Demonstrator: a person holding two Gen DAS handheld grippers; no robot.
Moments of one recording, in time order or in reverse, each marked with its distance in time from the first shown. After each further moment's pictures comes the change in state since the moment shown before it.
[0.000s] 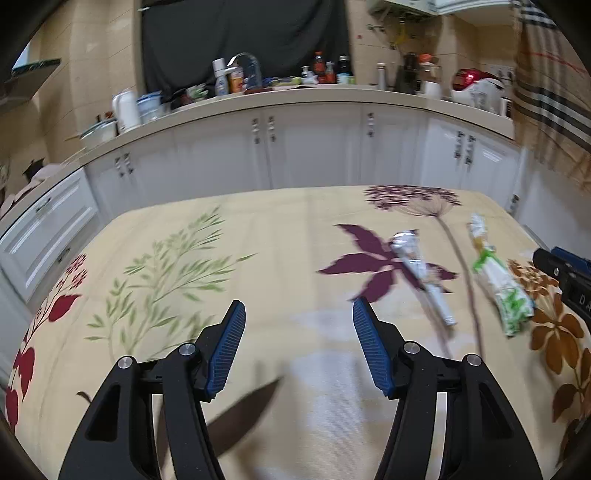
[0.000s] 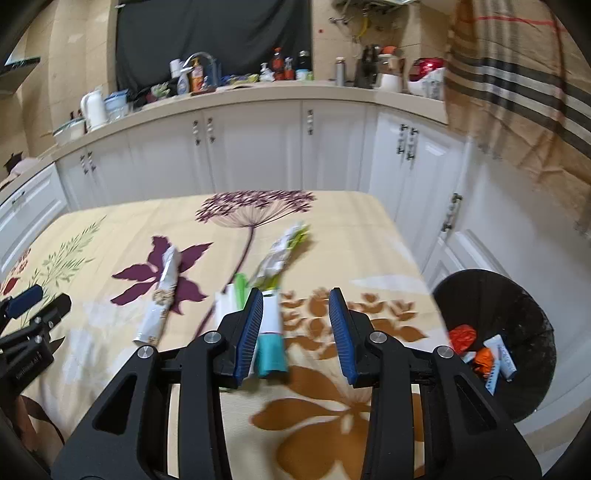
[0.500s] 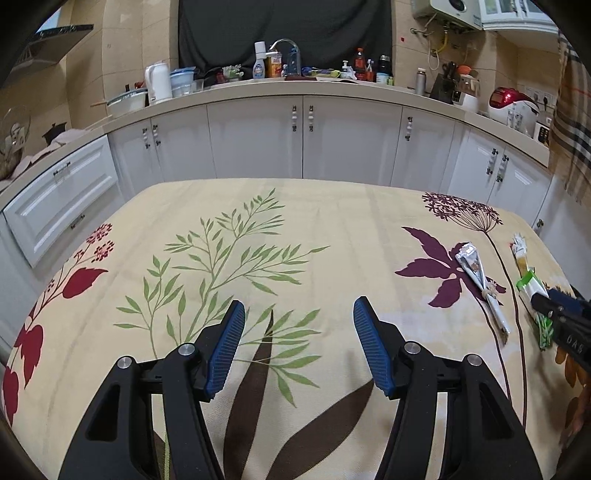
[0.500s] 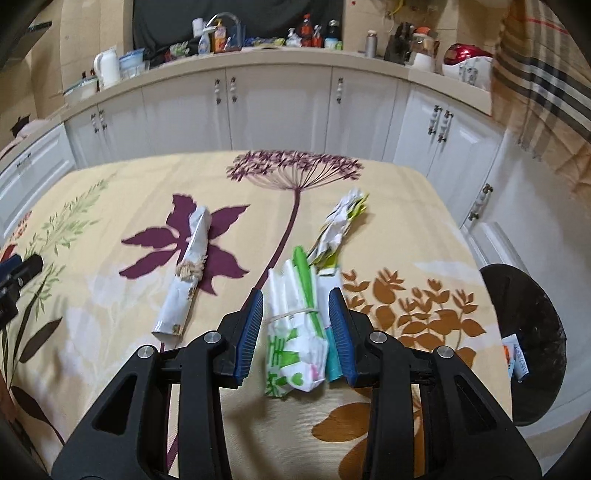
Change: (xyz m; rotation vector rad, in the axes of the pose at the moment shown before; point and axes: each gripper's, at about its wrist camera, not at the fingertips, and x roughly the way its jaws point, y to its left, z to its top) left arm 0.006 0.063 -0.002 -0.113 0.035 0.029; right arm 0.036 0.042 -0.002 -0.089 0.141 0.025
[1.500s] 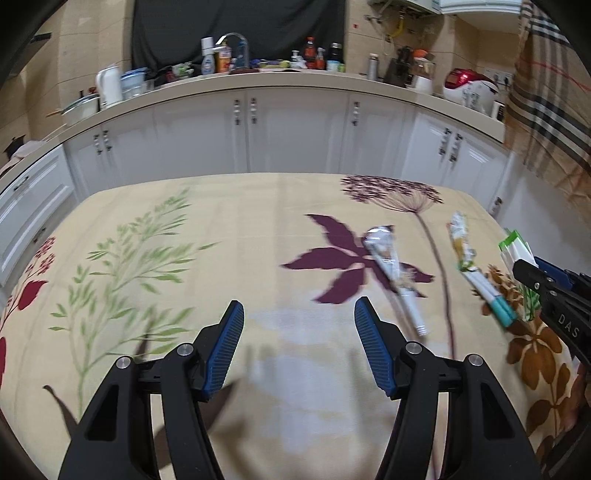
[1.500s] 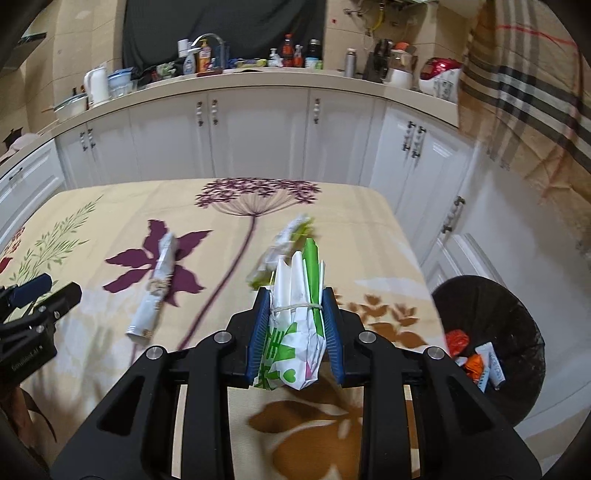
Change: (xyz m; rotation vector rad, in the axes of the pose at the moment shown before) left arm 0.004 -0.082 0.001 0.089 0.039 -0.151; right arm -0.029 -0.043 0.002 0.040 -0.090 -0.056
